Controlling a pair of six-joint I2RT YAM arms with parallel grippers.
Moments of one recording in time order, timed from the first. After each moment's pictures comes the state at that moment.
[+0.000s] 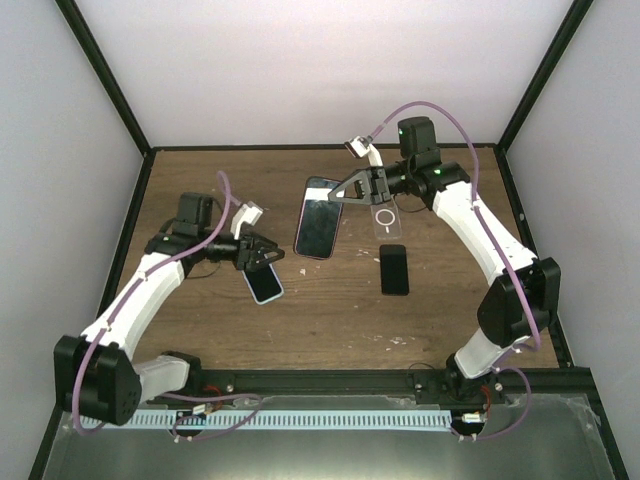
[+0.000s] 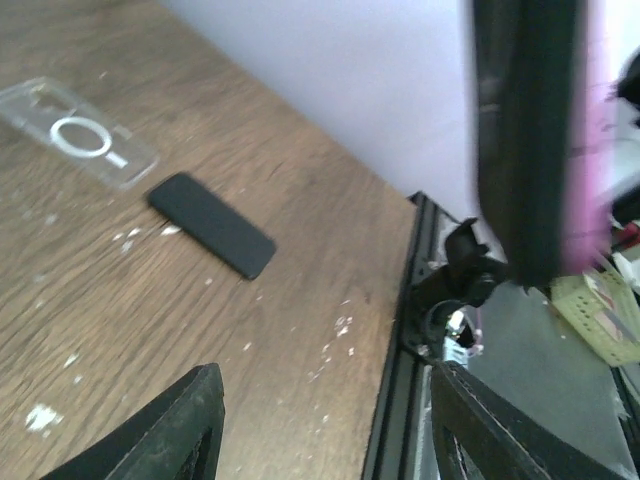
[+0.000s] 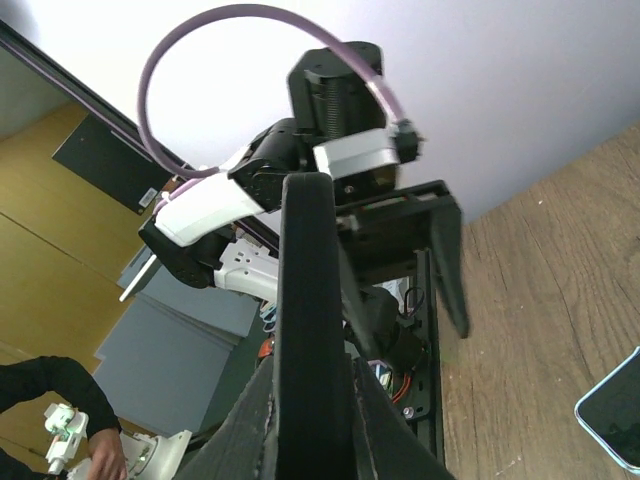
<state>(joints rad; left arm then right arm) -0.24 1.11 0.91 -0.53 1.07 0.05 0.36 1.62 1.53 -0.46 -1.52 0.24</state>
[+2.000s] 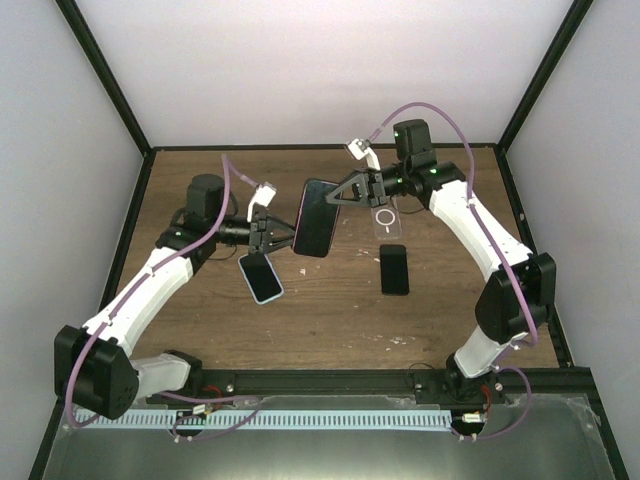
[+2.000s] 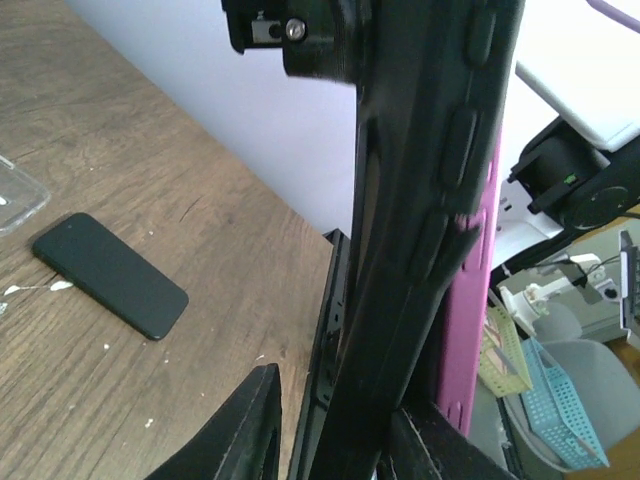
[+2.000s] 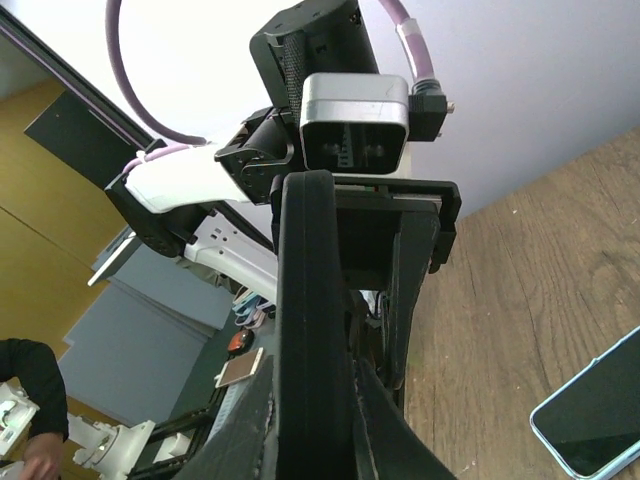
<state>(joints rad) -0.35 1.25 0.98 -0.15 1.17 -0.36 0.38 1.66 1.54 -0.49 -1.50 0.09</state>
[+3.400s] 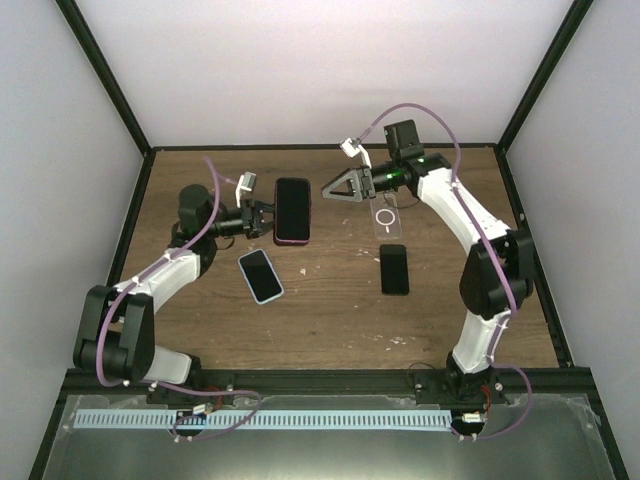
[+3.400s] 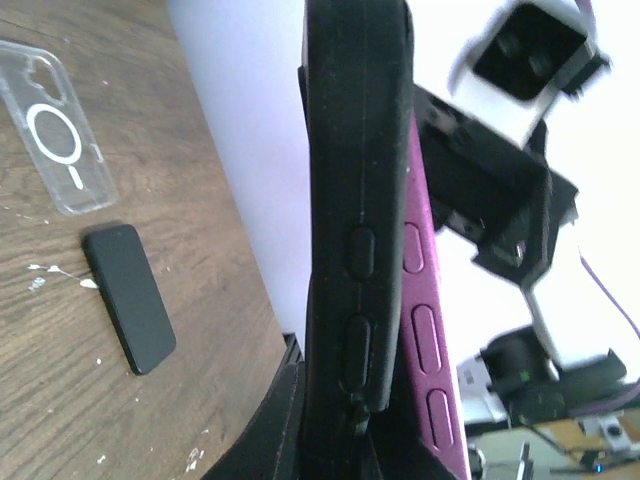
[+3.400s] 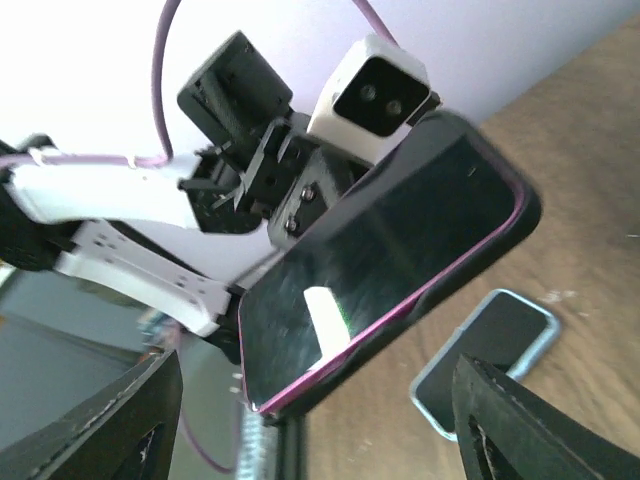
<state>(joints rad) -0.21 1.41 0.75 0.63 1.16 -1.18 0.34 1.80 1.63 -0.60 -1.36 0.00</state>
